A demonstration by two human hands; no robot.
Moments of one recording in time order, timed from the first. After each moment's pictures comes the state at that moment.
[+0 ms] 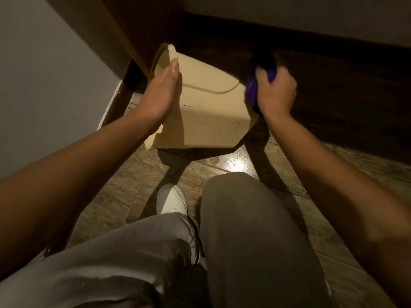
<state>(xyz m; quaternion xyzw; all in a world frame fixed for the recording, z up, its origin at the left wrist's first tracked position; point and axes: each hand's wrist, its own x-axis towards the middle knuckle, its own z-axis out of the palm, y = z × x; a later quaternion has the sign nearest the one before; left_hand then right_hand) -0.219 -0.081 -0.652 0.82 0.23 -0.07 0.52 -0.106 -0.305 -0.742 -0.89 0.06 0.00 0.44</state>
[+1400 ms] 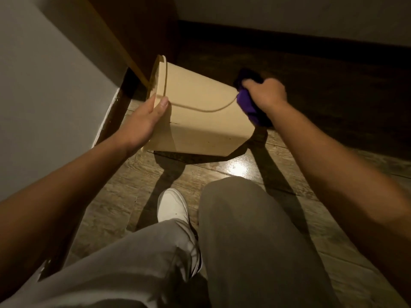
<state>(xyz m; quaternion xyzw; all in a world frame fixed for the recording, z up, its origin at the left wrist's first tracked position) -0.258 -0.043 -0.666 0.82 0.19 -0.15 0.51 -0.092 -0.304 -0.748 -0.89 0.09 0.19 0.41</state>
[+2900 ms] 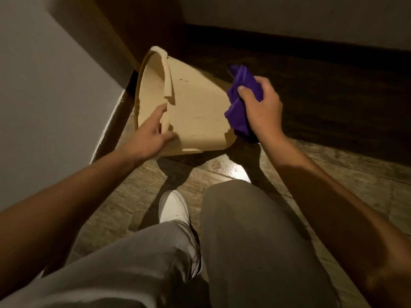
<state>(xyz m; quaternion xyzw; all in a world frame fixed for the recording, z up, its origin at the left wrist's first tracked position) -0.273 -0.062 -0.663 0.84 0.23 -0.16 0.47 -0.149 -0.293 -0.722 -0.79 0.02 0.08 0.60</state>
